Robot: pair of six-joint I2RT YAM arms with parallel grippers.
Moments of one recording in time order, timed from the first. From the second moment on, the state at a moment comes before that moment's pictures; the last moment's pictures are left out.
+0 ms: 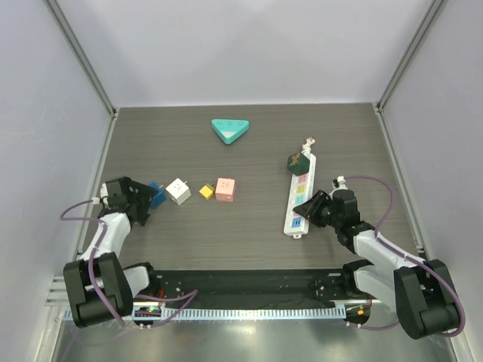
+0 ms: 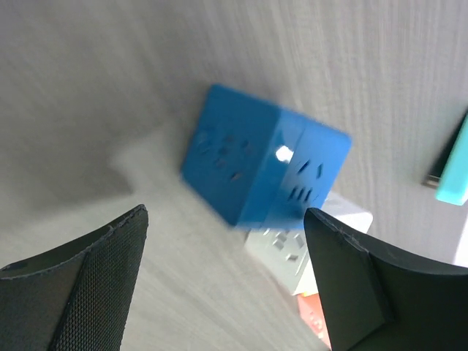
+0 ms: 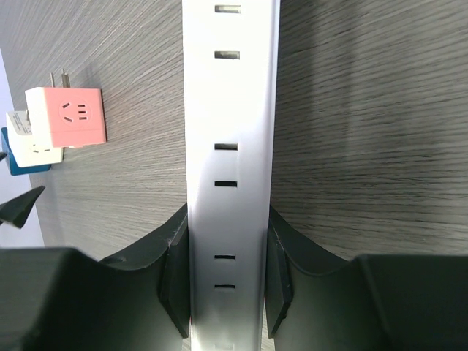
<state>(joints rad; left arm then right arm) 0.25 1.14 0.50 -0.22 0.06 -1.02 0.22 1.02 0.22 0.17 -0.26 0.81</state>
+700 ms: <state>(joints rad) -0.36 1.29 0.89 -0.17 0.03 -0.90 0.22 1.03 0.21 0.18 -0.33 0.78</state>
